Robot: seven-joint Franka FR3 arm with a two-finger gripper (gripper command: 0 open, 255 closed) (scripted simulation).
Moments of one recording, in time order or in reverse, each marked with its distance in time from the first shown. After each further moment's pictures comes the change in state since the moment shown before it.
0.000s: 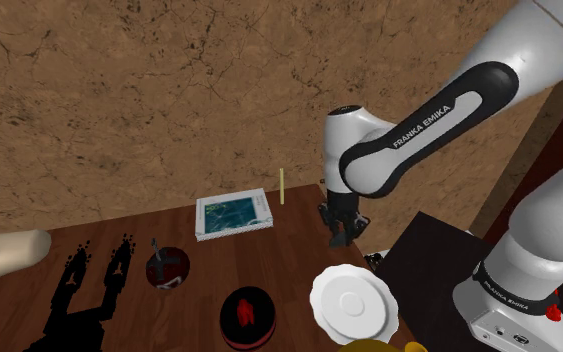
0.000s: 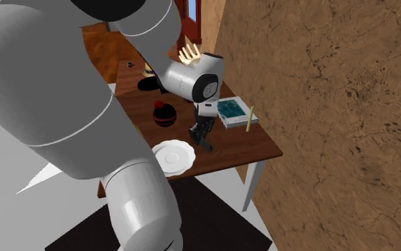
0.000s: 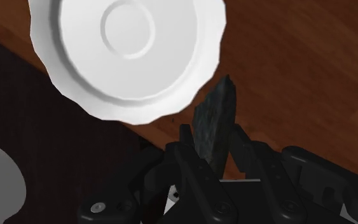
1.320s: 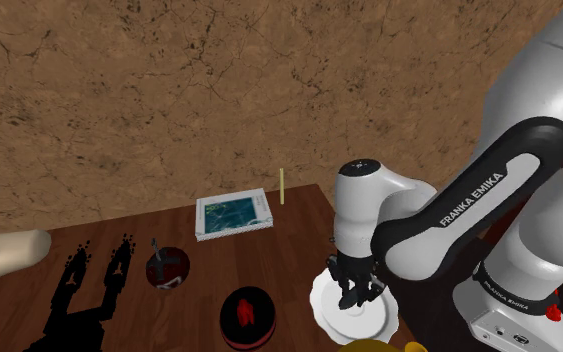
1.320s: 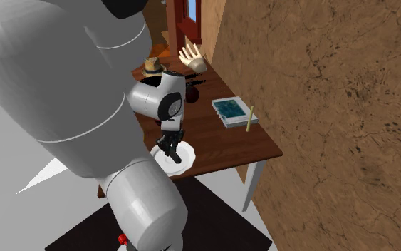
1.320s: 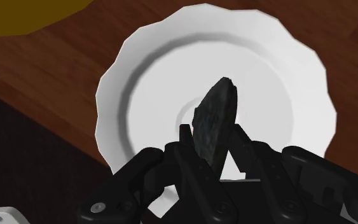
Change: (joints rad) arm 0.157 0.066 0.220 -0.130 0.160 0.220 0.209
